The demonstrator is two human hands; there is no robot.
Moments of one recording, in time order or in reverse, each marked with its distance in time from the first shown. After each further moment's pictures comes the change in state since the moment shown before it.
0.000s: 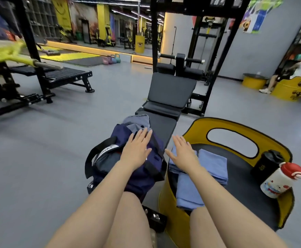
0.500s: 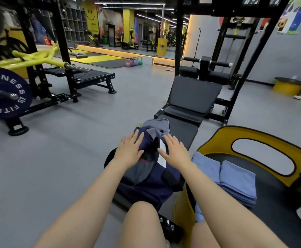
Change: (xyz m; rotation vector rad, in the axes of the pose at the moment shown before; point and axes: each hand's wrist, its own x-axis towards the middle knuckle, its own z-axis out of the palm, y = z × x) left_hand -0.005 -0.087 0.000 0.074 -0.113 -0.195; right_hand 0.059 -0.075 0.021 0.033 -0.063 -0.173
